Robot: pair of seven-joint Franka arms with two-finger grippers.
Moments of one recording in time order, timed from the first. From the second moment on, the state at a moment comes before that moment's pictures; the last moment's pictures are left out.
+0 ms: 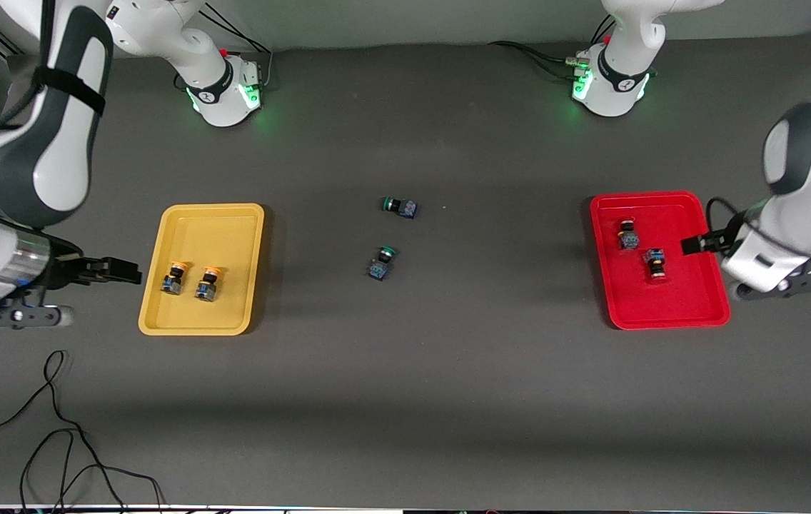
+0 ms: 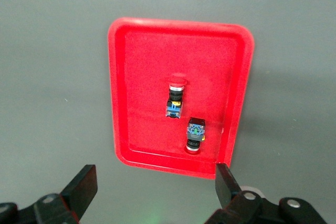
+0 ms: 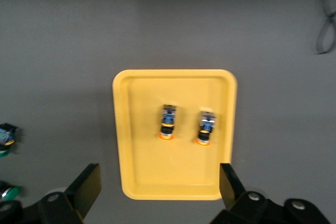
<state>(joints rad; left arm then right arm) 0.06 0.13 -0.11 -1.75 0.15 1.67 -0.17 0.95 0.52 -1.22 -1.50 0.45 1.59 -0.23</state>
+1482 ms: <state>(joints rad) 0.08 -0.09 -0.07 -1.77 0.07 1.58 0.19 -0.06 0.01 -0.01 -1.65 0.03 1.61 0.02</state>
